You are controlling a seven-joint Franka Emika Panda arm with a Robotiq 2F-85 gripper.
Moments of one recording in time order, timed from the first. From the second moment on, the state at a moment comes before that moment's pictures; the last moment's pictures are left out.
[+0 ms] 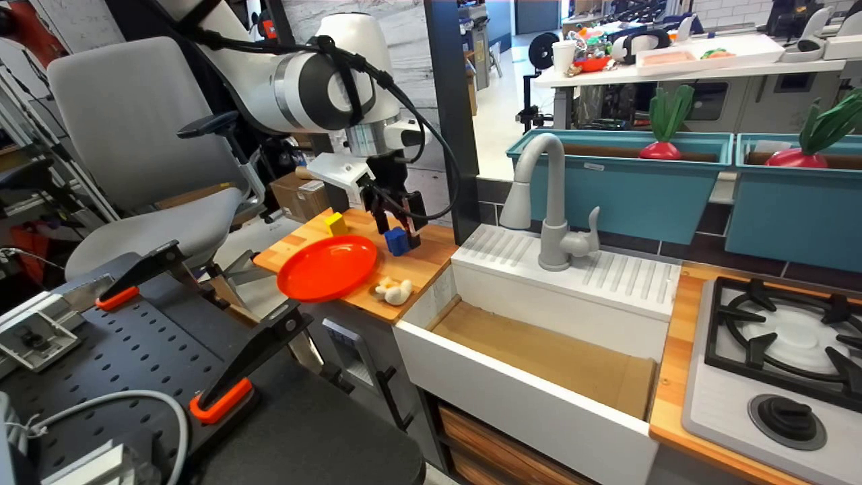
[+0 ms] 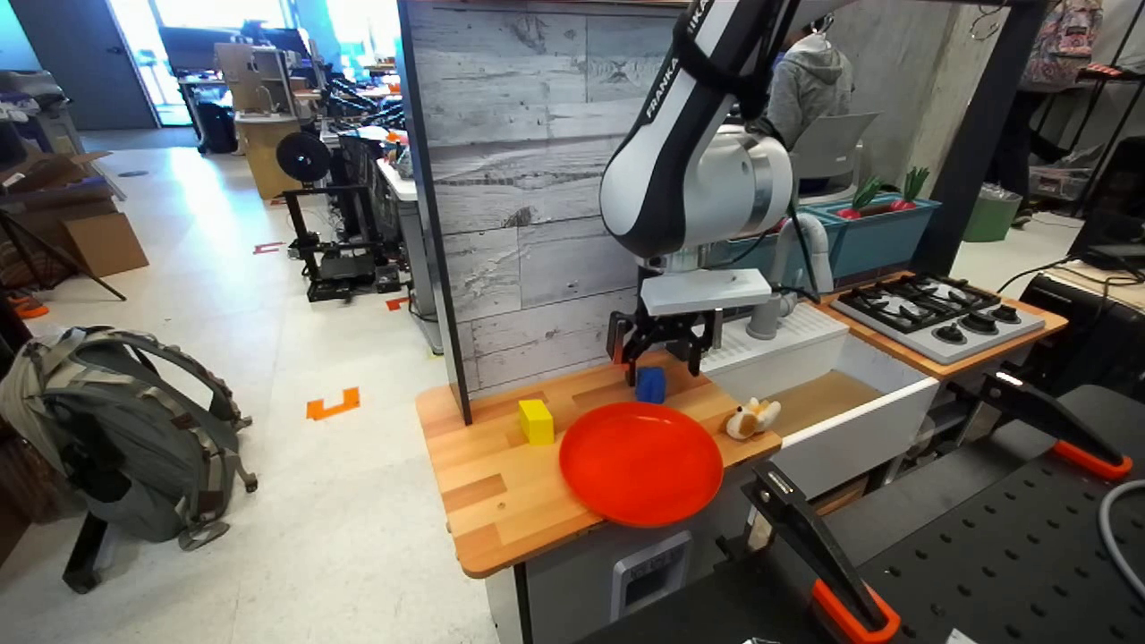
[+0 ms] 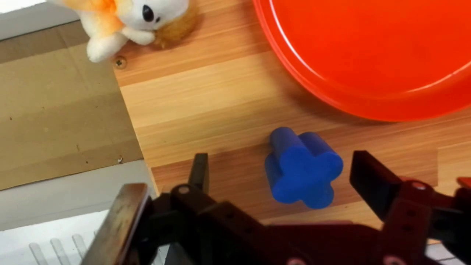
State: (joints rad) arm 0.08 1.03 -0.02 -1.63 0.00 2.62 0.22
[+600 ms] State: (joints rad) arm 0.10 1.03 -0.03 -1.59 0.00 2.57 0.22
